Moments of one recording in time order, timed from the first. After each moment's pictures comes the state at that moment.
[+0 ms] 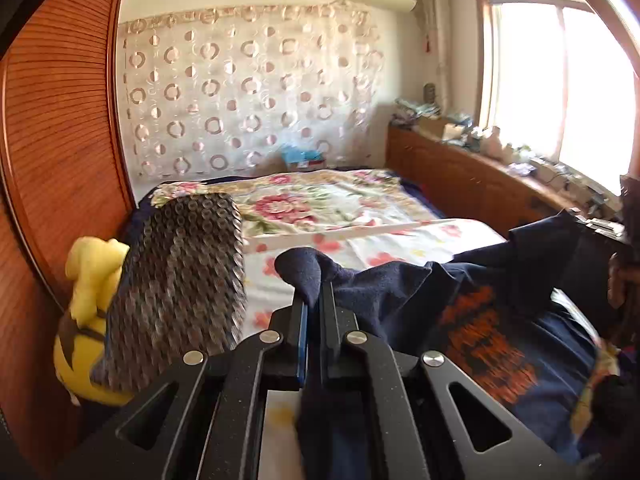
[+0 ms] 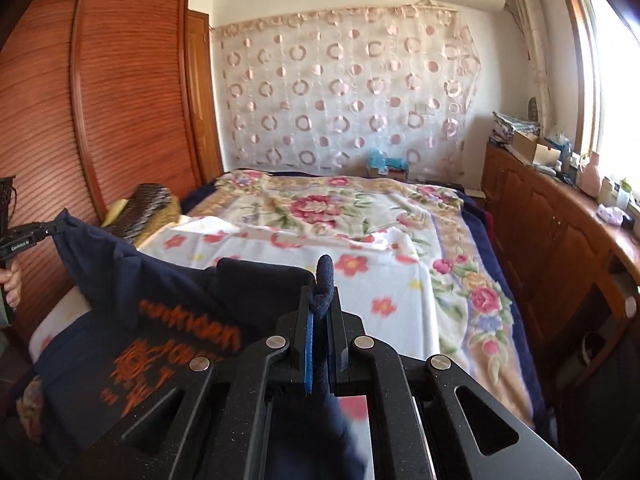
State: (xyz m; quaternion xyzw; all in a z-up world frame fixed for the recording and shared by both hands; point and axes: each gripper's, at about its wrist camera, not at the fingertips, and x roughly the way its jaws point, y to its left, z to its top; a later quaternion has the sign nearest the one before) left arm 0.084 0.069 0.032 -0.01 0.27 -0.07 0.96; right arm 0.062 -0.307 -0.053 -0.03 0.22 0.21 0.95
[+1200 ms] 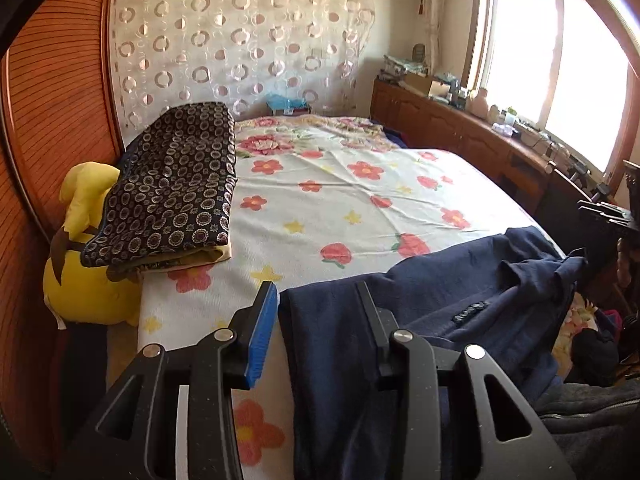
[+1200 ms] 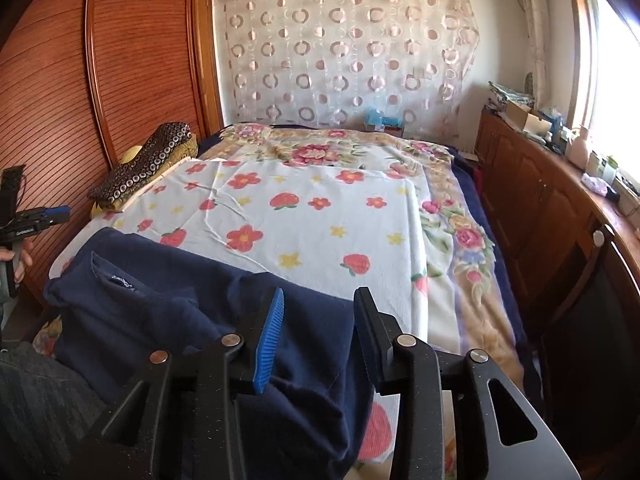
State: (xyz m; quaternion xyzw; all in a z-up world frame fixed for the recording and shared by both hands) left arm 0.028 0.076 -0.029 -0.02 0.36 -0.09 0.93; right arm -0.009 -0.339 -0.025 -0.07 0.30 0.20 0.93
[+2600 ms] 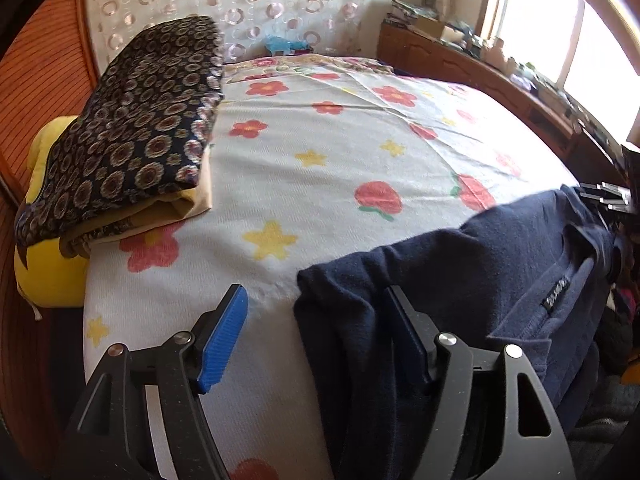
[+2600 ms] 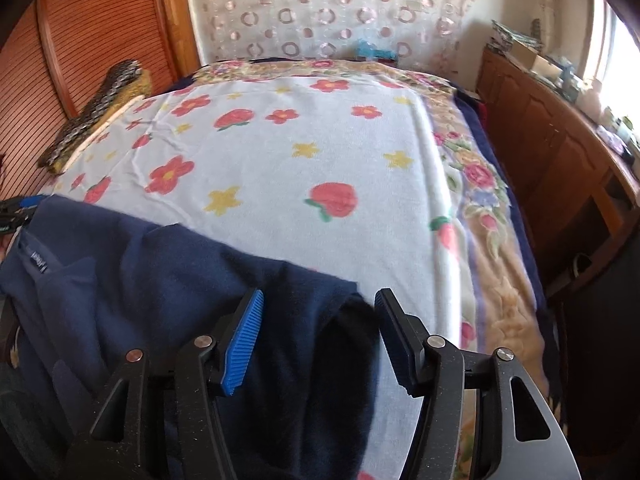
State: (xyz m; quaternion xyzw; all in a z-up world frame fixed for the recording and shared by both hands) left arm 0.087 0.070 -0.100 0.01 0.45 -0.10 0.89; right arm 0.077 -0.323 -0.099 -0.08 0.41 0.19 0.89
